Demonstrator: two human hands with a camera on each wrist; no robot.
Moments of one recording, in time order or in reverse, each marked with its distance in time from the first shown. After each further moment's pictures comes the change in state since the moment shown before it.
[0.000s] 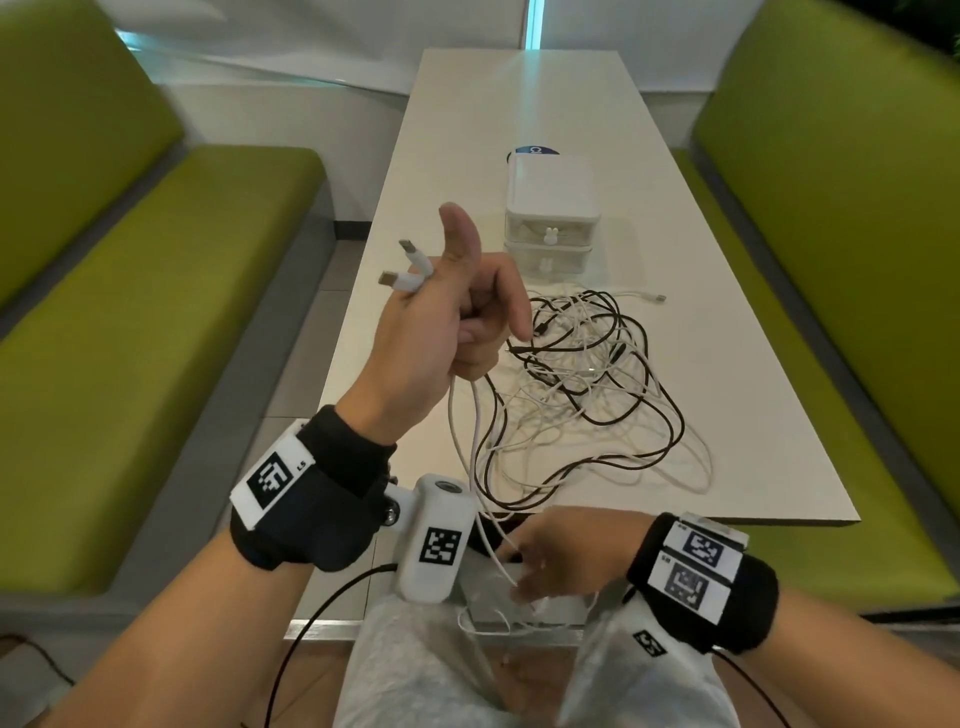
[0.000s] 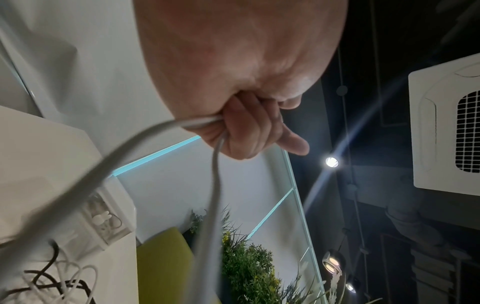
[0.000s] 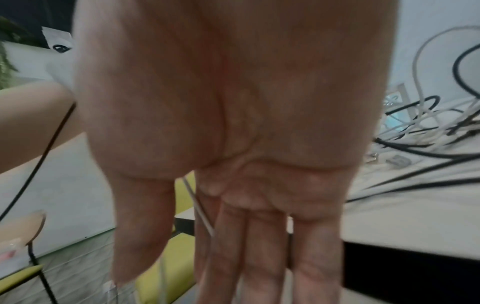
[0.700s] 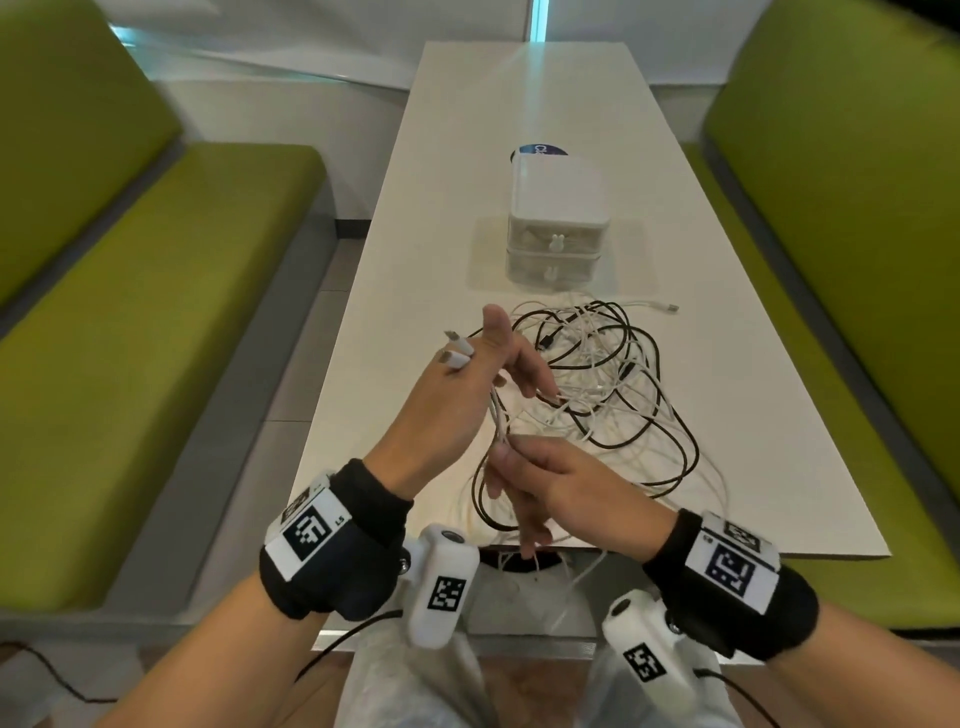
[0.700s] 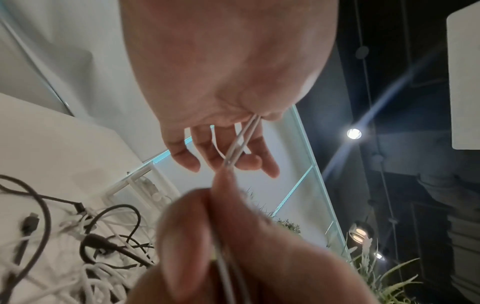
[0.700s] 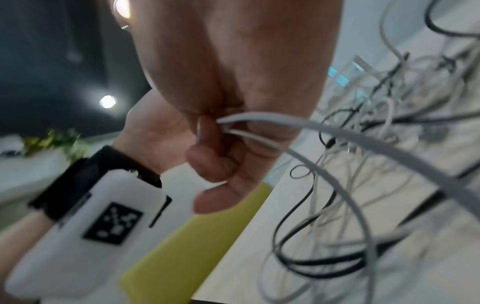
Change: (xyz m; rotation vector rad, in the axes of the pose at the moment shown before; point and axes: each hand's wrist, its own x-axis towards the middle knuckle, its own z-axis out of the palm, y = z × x) left_hand 0.013 -0.052 -0.008 0.474 0.075 -0.070; right_hand 0.003 -0.004 -0.047 0.951 0.457 -0.237
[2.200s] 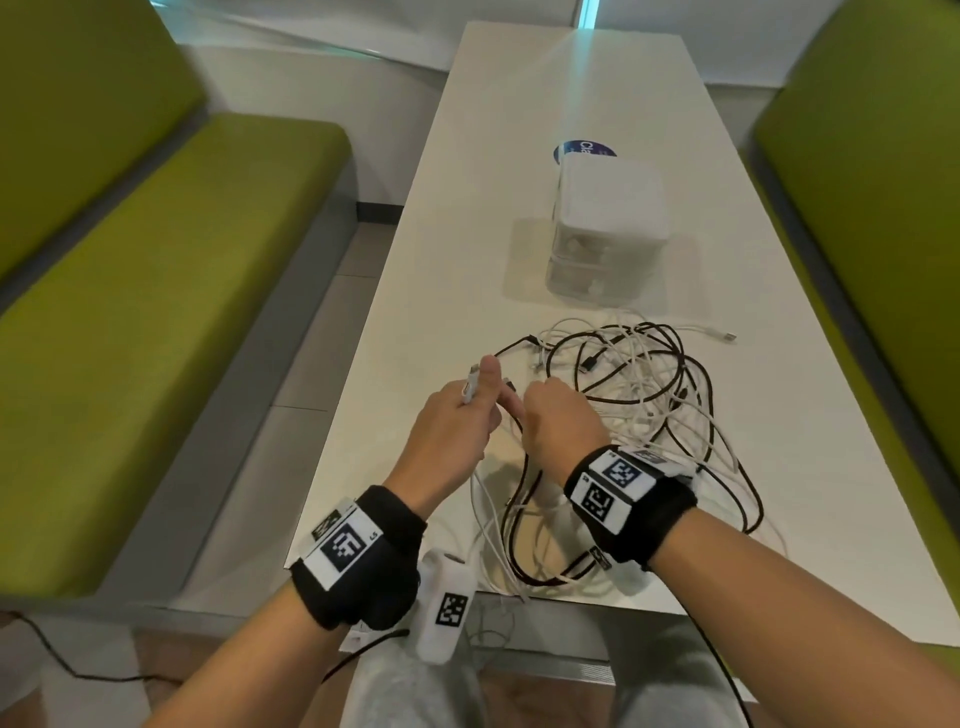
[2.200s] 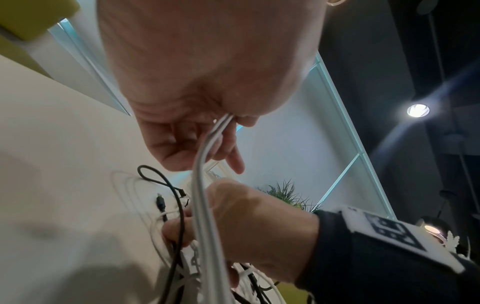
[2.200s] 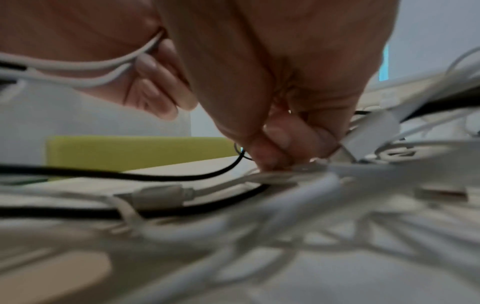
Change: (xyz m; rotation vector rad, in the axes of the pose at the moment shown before) left_hand 0.026 -0.087 -0.022 0.012 0.175 -0.265; right_hand 0.136 0.023 -0.022 -1.152 0.347 0.246
